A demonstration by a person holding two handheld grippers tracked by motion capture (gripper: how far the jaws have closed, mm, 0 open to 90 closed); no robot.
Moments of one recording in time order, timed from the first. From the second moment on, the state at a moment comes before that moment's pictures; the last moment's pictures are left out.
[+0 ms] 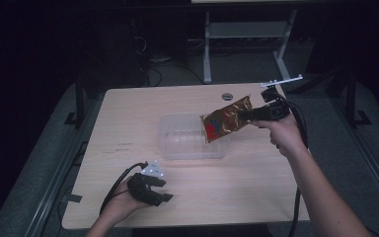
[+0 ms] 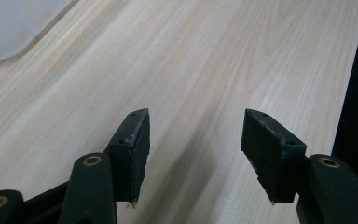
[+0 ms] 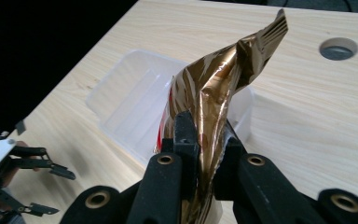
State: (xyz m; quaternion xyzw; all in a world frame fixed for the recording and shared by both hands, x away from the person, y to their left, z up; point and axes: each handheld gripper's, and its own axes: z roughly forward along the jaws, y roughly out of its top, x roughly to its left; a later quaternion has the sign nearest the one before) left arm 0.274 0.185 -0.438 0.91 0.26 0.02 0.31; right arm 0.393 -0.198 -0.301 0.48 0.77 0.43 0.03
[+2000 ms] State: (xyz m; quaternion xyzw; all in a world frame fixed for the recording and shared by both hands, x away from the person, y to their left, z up) left arm 0.426 0.068 -0.382 0.85 0.29 0.10 0.42; right arm 0.397 -0.179 -0.290 0.49 0.75 0.44 0.07
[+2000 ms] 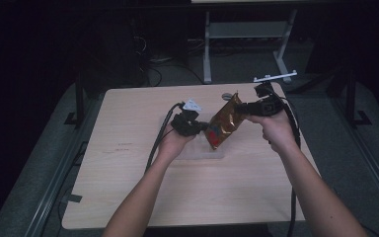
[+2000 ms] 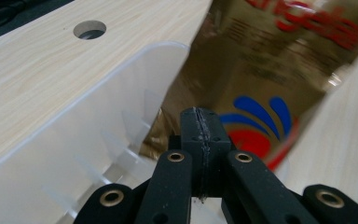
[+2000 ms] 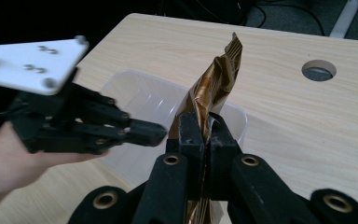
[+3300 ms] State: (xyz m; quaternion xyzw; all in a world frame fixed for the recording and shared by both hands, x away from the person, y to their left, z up) left arm 0.420 0.092 -0.378 0.86 0.30 0.07 0.41; right arm 0.400 -0.147 -0.304 0.46 0.76 0.45 0.06
